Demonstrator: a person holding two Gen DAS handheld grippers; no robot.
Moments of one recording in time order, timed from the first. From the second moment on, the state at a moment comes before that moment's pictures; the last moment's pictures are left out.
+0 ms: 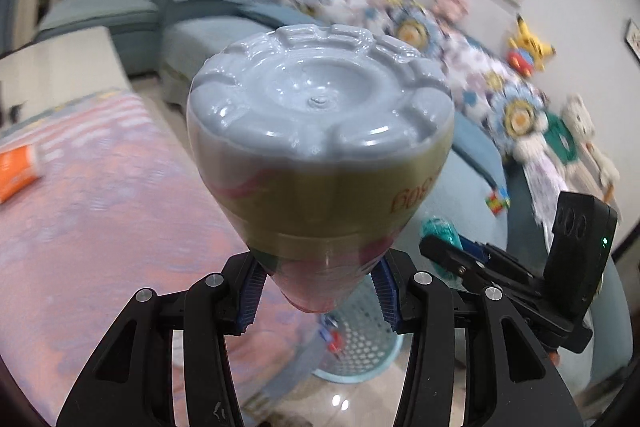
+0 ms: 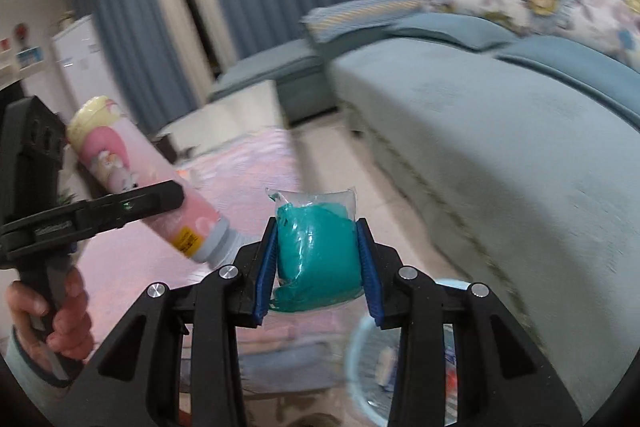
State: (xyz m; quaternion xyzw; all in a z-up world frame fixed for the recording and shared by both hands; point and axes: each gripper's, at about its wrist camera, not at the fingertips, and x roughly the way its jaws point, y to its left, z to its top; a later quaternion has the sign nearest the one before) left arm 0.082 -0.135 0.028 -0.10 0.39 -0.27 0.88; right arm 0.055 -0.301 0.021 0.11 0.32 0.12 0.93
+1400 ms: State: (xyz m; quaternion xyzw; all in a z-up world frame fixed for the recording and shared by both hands) left arm 0.112 -0.084 0.022 -0.15 0.35 -0.26 0.88; right arm 0.074 -0.241 -0.015 0.07 0.37 0.18 0.91
